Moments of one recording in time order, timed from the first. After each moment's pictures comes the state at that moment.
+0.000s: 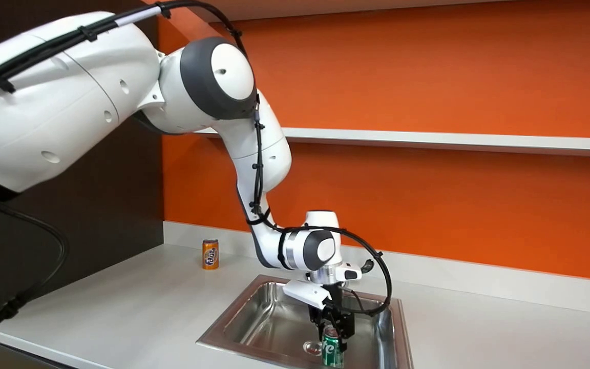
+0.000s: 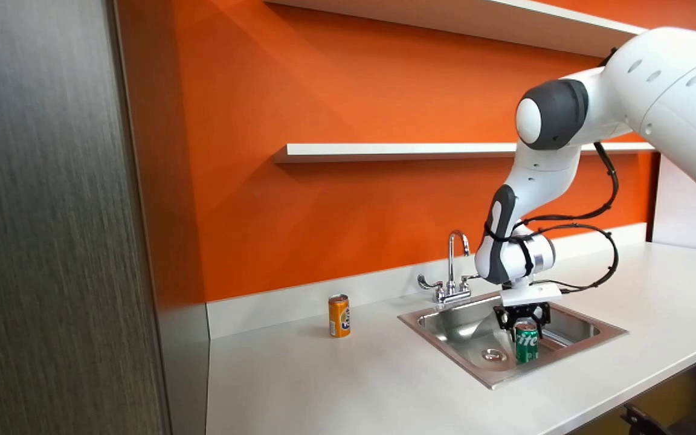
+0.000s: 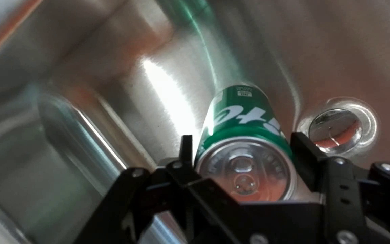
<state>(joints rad) -0.20 0.83 -0.25 -1.86 -0.05 2.67 0.19</state>
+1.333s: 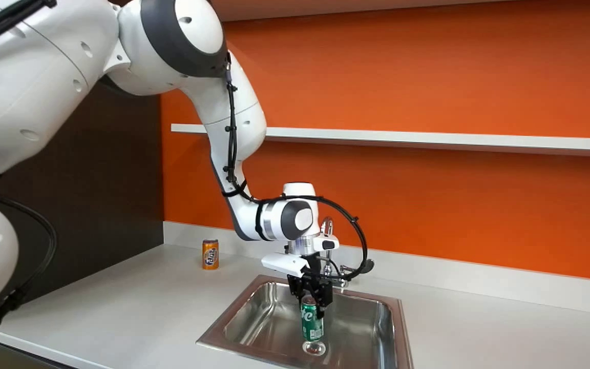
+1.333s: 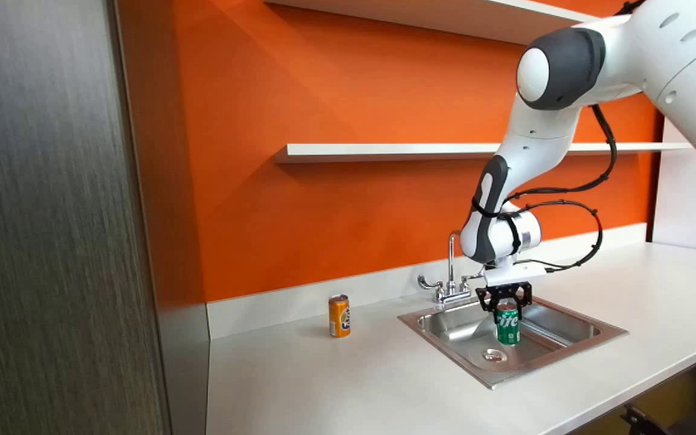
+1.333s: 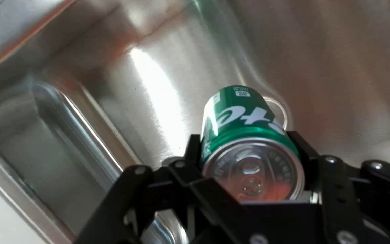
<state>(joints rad) -0.07 0.63 -0.28 -2.02 -0.05 2.67 0.19</state>
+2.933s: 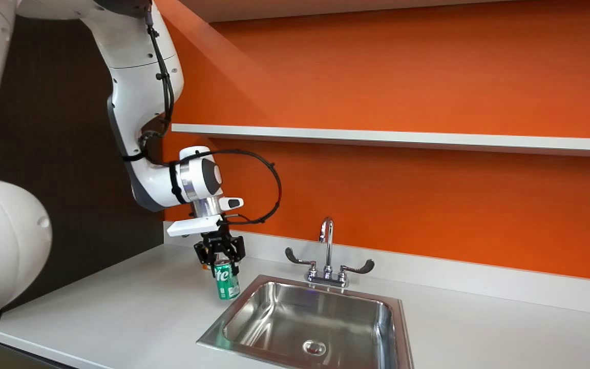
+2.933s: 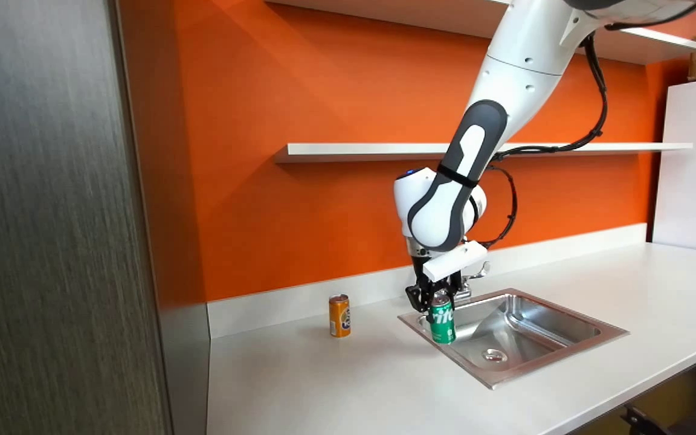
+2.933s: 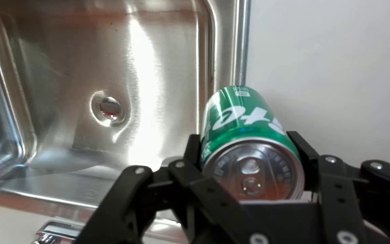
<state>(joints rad) 0.24 0.30 -0.15 -2.28 -0.43 2.58 0.38</state>
